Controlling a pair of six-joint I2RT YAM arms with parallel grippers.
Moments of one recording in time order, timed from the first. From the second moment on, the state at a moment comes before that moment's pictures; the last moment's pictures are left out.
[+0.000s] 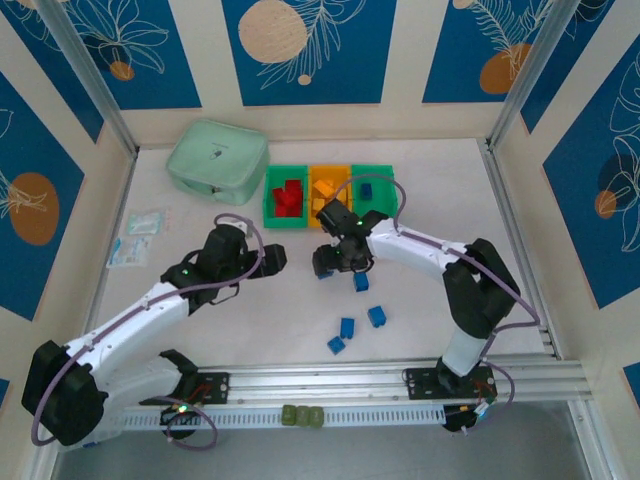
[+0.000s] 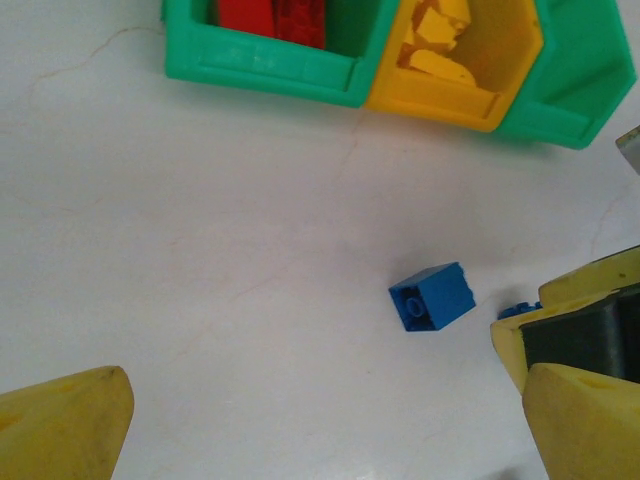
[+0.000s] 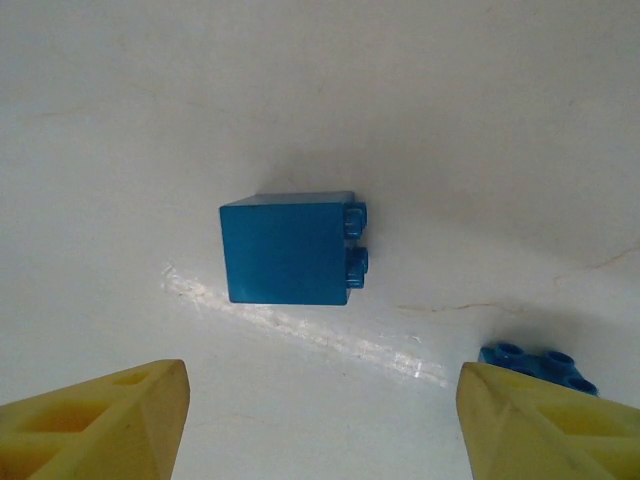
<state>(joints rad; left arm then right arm) -0.60 1.06 0.70 -0.37 0.00 -0.66 0.74 1.73 1.22 -0.77 -0.04 0.50</state>
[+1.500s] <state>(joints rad) -0.60 1.02 0.67 -0.41 -0.04 -0.68 0.75 1.83 1.33 -0.72 -0.02 0.52</state>
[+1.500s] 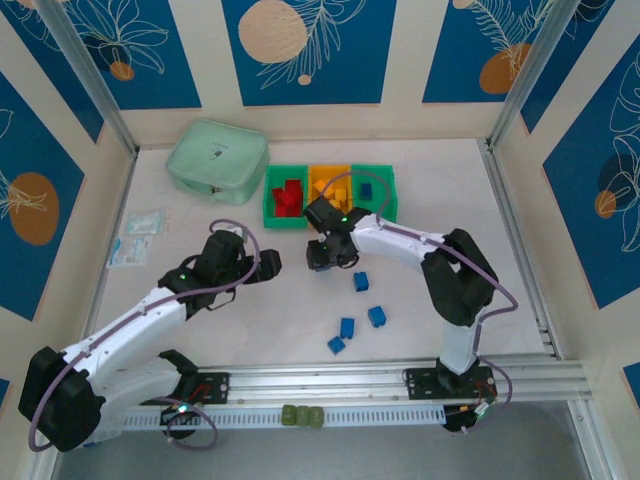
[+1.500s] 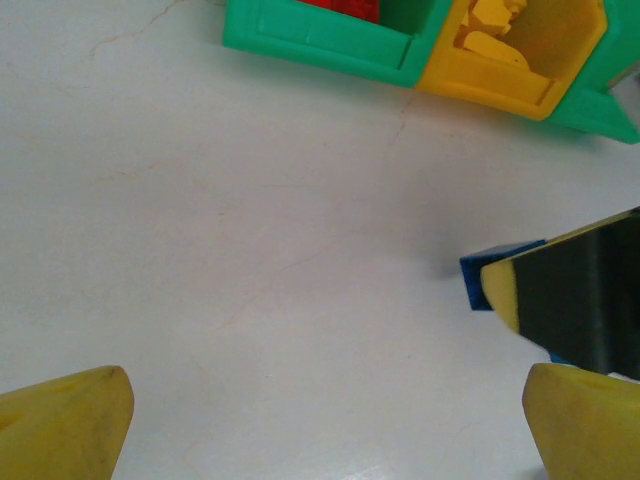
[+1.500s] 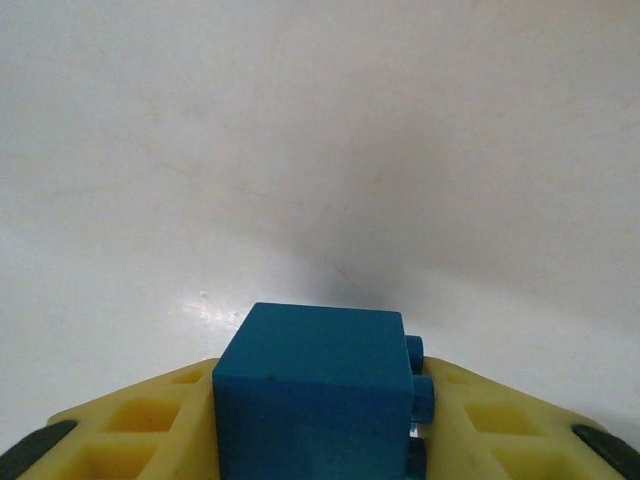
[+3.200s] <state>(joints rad) -0.60 1.39 1.02 -0.37 0.19 -0.53 0.36 1.83 1.53 -0.72 0.01 0.40</state>
